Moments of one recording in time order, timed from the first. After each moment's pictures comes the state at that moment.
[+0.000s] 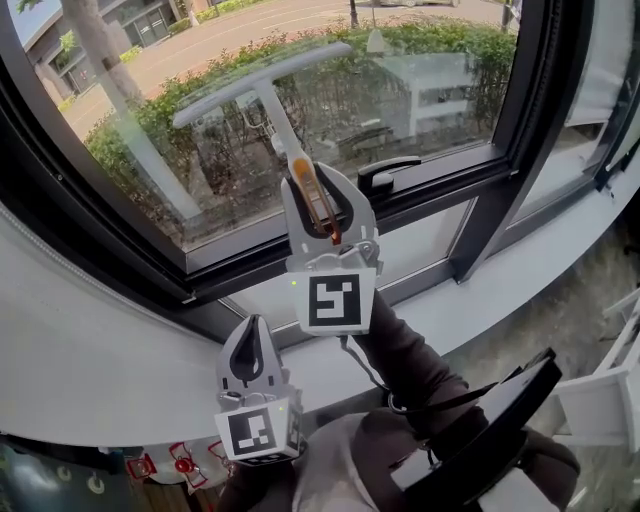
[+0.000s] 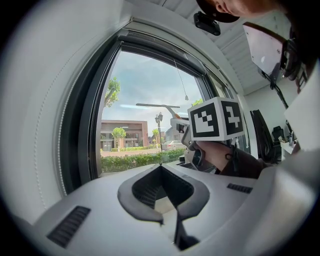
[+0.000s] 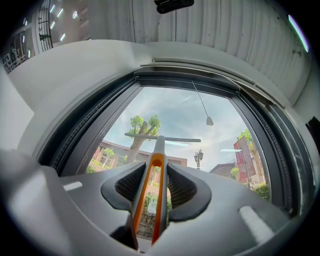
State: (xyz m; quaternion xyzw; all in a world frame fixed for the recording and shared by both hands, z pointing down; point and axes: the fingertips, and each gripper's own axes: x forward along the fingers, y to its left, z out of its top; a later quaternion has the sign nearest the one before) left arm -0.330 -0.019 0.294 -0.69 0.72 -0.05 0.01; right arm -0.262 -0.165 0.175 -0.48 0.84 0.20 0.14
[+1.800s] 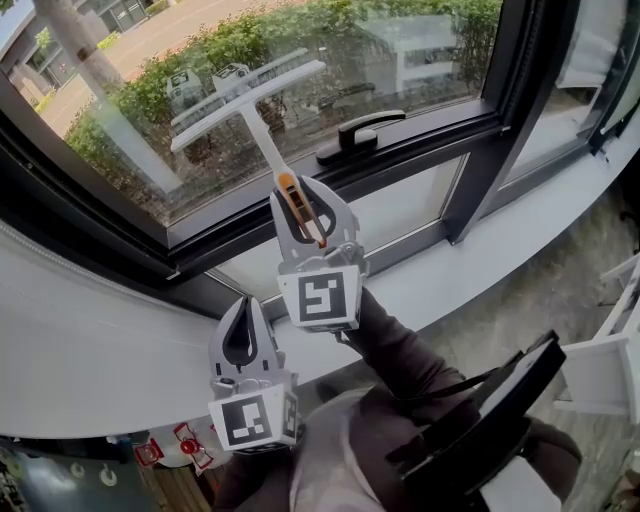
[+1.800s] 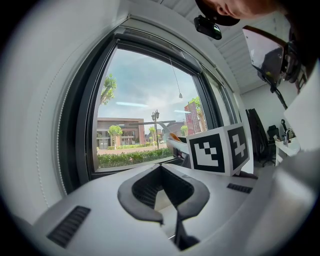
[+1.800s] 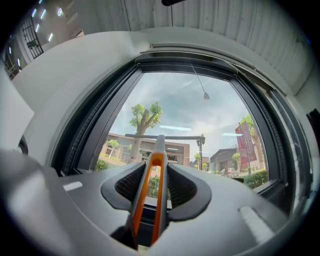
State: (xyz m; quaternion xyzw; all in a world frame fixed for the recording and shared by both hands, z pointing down) left arm -0.318 -0.008 0.300 -0.70 0.72 -0.05 0.01; right arm -0.268 -0.148 0.263 -0.47 0.87 0.14 0.07
